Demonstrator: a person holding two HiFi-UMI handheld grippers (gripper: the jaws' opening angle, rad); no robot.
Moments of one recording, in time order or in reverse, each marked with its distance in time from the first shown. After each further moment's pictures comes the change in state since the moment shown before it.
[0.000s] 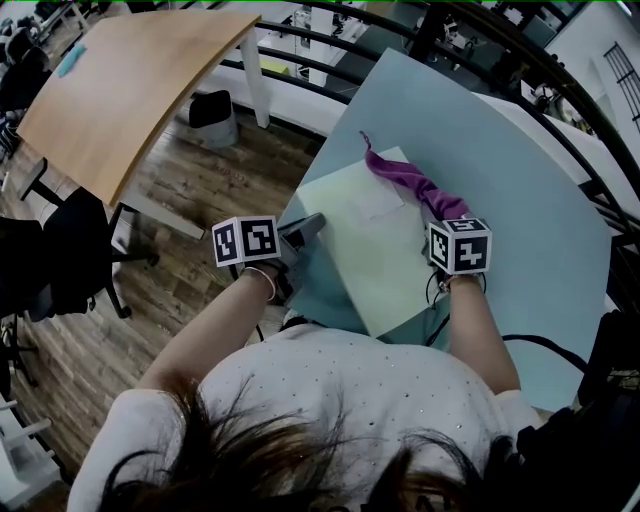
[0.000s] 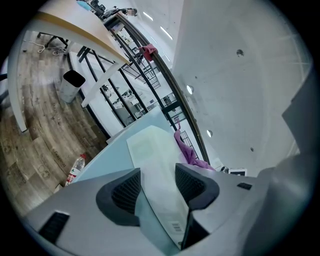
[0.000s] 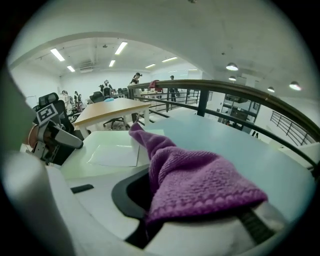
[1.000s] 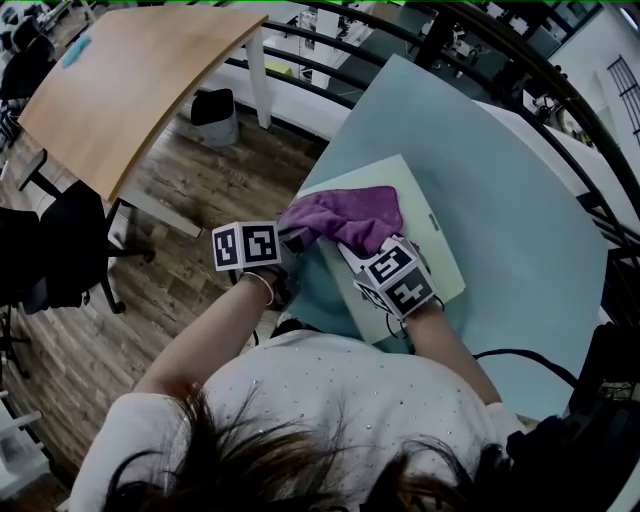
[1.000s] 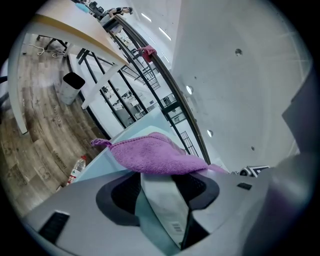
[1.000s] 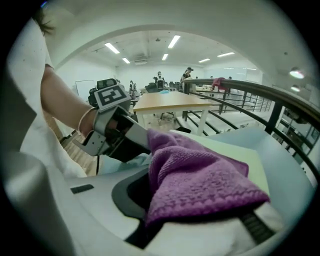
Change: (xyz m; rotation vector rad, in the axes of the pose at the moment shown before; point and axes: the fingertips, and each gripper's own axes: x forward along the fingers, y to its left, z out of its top) left arm 0.000 0.001 -0.001 0.013 -0.006 0.008; right arm -0.008 0.193 -0.001 -0.393 0.050 0.473
